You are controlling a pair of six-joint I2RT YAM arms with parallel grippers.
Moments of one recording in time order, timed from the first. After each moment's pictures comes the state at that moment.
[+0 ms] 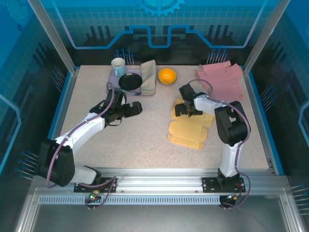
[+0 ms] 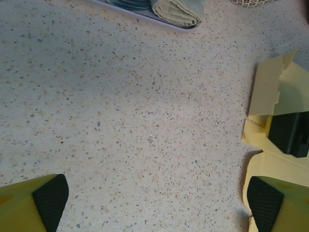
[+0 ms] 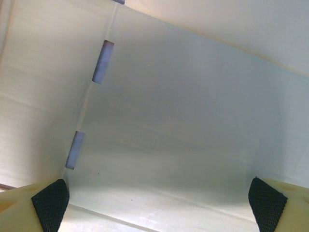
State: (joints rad) left arm -0.33 1.38 0.95 -0.41 0.09 -0.59; right arm 0.39 1.97 1.29 -0.57 0.17 0.30
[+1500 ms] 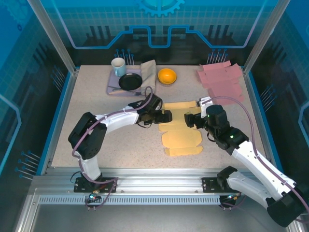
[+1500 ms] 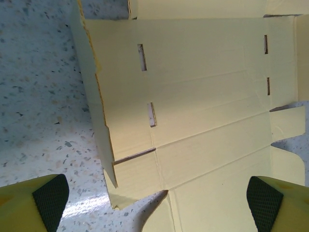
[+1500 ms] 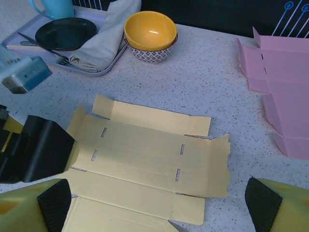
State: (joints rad) left arm -0.65 1.83 1.22 -0.39 0.13 -0.75; right arm 0.51 0.88 0.74 -0.40 0.22 0.12
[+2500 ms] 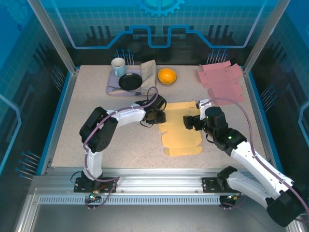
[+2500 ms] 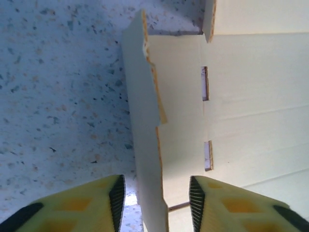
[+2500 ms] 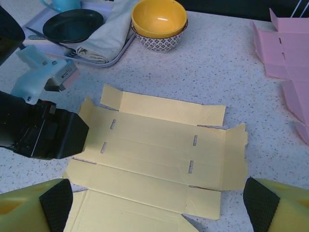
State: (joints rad) left arm -0.65 1.98 1.33 -0.46 -0.01 -0.75; right arm 0.51 0.89 0.69 -0.36 0.16 0.16
